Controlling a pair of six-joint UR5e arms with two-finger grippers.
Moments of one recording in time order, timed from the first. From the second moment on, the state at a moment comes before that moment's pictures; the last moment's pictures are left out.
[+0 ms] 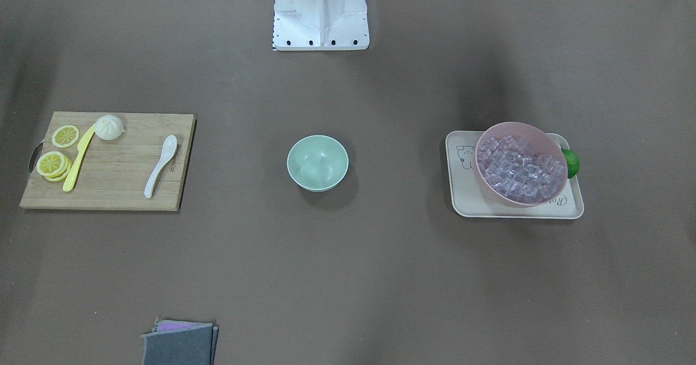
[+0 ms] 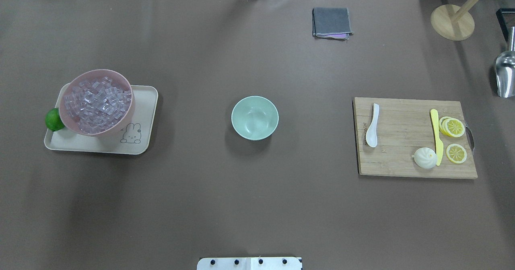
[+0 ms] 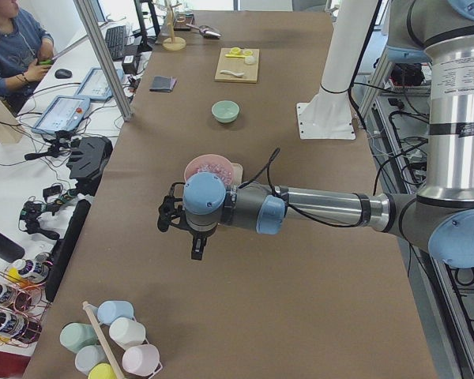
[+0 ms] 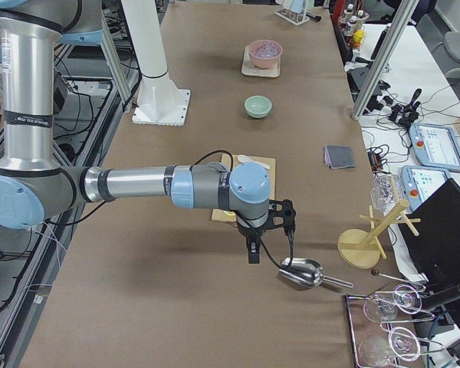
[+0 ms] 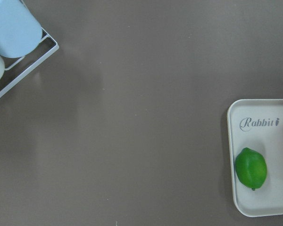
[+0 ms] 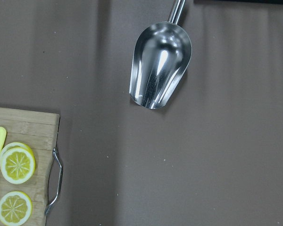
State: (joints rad) left arm -1.62 -1.51 -1.72 -1.70 -2.54 -0.04; right arm 1.67 -1.66 1.77 -1.64 2.36 -0.10
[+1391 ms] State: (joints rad) left arm -1.62 -1.43 -1.77 -1.78 -2.55 -0.09; right arm 1.66 -1.66 1.78 -1.64 2.43 -0.09
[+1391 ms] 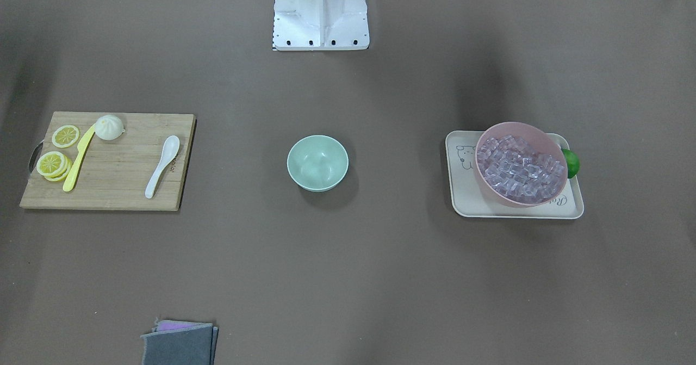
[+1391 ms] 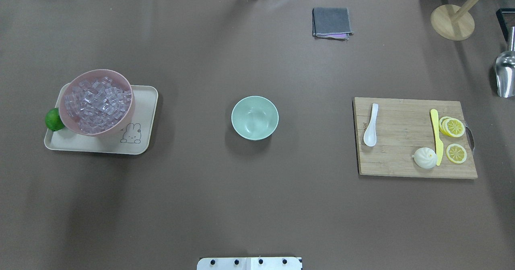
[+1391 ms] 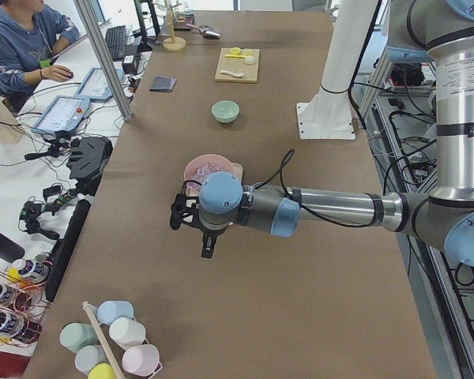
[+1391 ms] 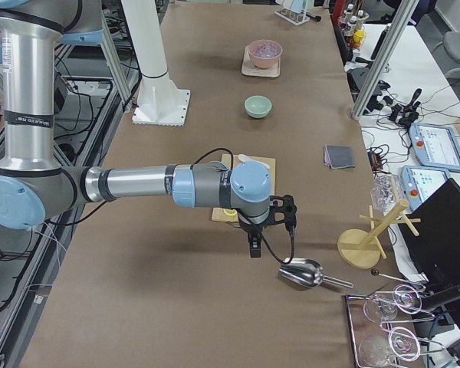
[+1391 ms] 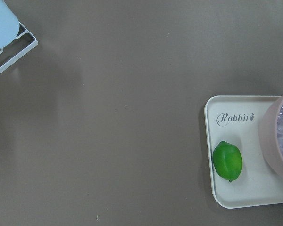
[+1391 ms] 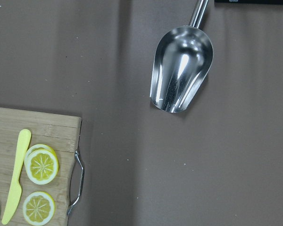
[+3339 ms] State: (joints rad) left arm -1.50 -1.38 -1.78 -2.11 -2.62 -0.36; right arm 1.54 -1.66 1.78 -1.50 2.44 0.03
